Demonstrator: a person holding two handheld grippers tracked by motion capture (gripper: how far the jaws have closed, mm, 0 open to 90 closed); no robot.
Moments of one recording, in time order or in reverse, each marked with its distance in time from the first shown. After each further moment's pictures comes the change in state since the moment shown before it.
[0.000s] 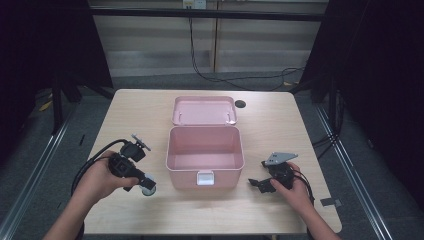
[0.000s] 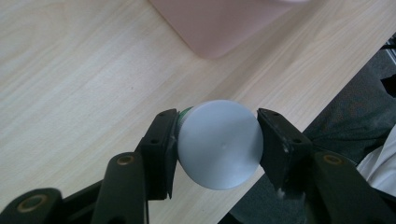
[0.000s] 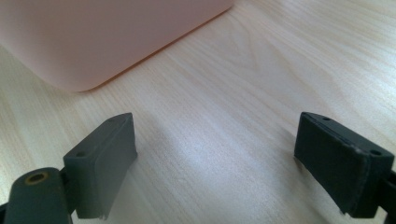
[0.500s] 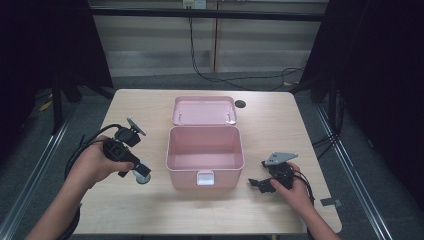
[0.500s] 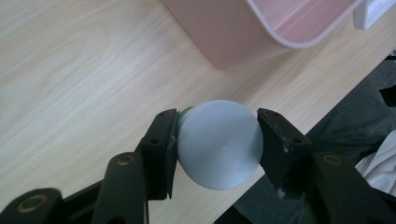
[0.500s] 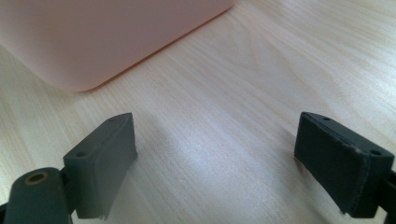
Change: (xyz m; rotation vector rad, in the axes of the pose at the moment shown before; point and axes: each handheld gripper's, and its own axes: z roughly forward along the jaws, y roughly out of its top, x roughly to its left) left arm 0.010 0.020 -0.030 0.013 0.036 -0.042; right arm 0.000 0.000 0.000 0.002 0.000 0.003
